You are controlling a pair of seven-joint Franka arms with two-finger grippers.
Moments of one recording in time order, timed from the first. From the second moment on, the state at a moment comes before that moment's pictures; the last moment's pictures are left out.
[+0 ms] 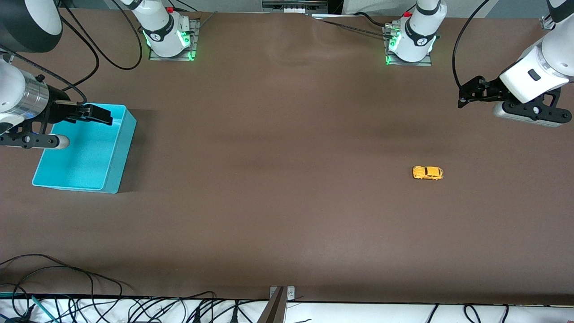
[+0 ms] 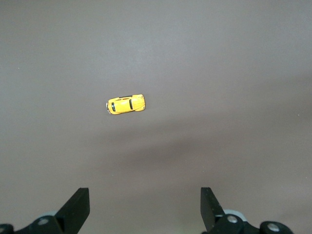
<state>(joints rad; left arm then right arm) 0.00 -0.01 -0.08 -1.66 -0.04 1.55 0.09 -0.05 0.18 0.13 -1.49 0.00 1.47 0.14</state>
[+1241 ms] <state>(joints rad) 0.00 0.01 -0.09 -1.66 -0.04 1.53 0.19 -0.05 0.18 0.13 -1.49 0.00 1.47 0.14</state>
